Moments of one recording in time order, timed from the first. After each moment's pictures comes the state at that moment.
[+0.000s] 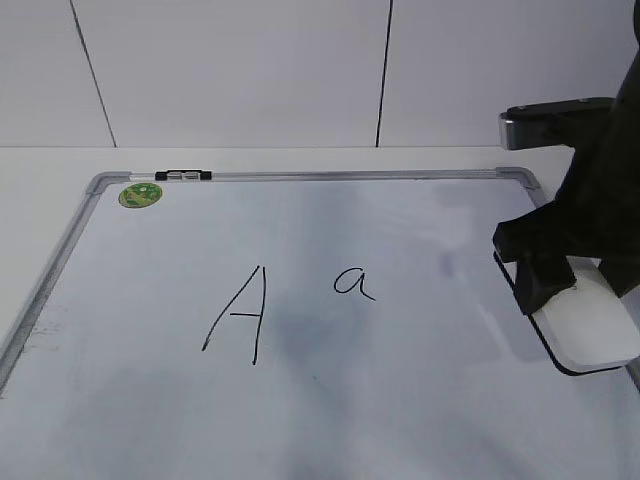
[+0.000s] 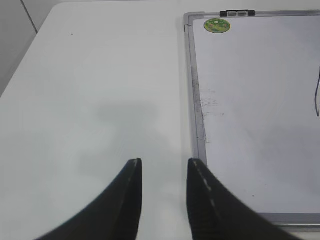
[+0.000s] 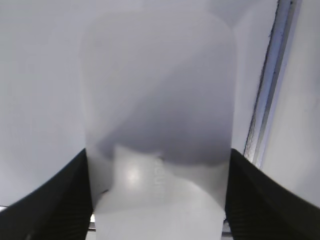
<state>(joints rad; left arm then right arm) 0.02 0.01 -0.51 0.00 1.11 -0.01 0.40 1.54 -1.16 -0.10 1.17 0.25</state>
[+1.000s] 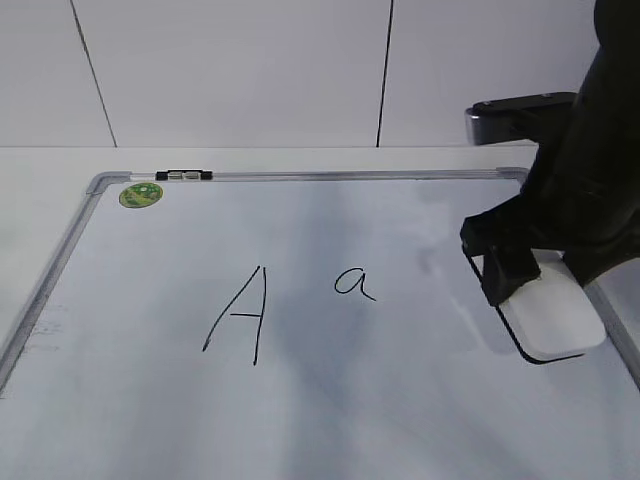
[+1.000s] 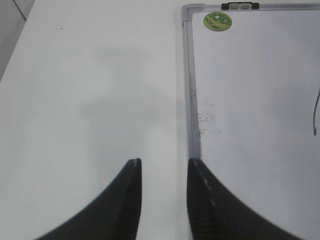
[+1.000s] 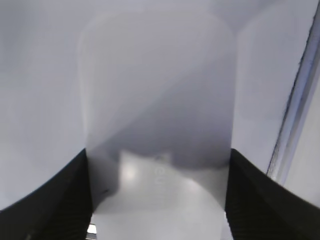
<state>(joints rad) 0.02 0.48 -0.71 -0.02 1.01 -0.01 0.45 1.58 -1.20 -0.08 1.14 0.24</state>
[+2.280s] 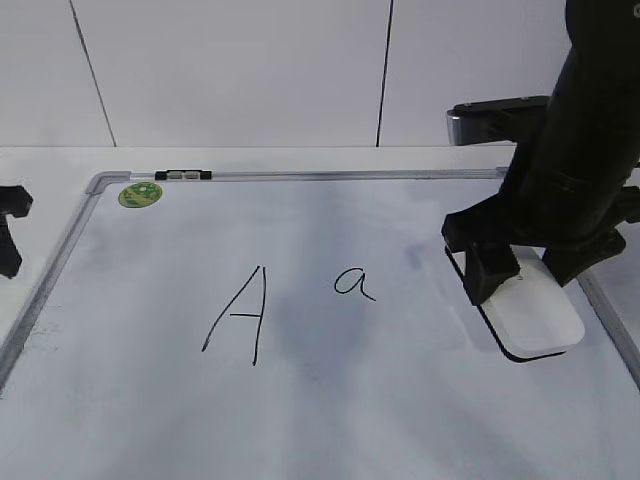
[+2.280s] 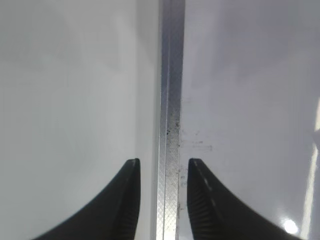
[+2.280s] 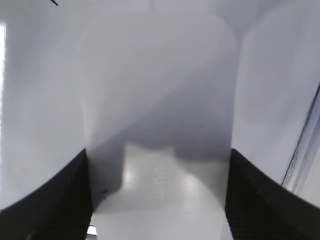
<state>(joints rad) 0.02 1.71 -1.13 -0.21 0.88 0.05 0.45 1.63 -1.25 -0.04 1.16 0.22</state>
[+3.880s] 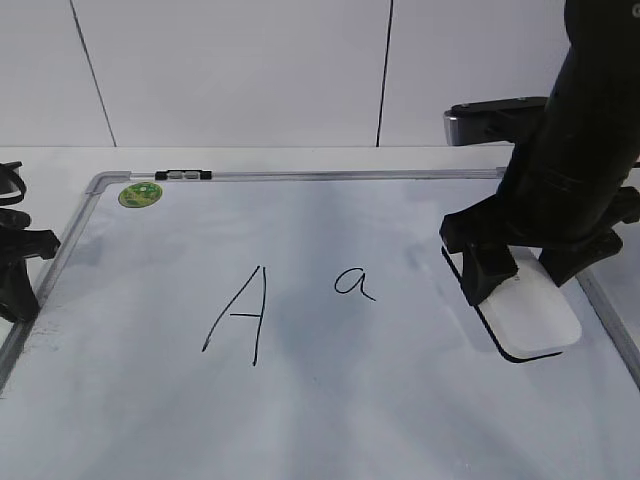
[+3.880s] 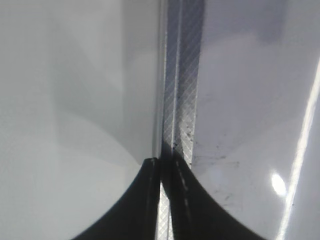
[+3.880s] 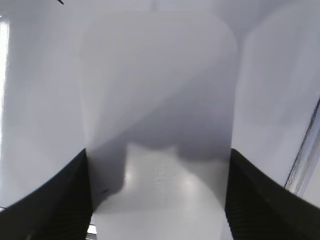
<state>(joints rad) 0.02 1.89 -1.14 -0.24 0.88 0.08 0.45 1.63 -1.25 -0.03 1.15 0.20</state>
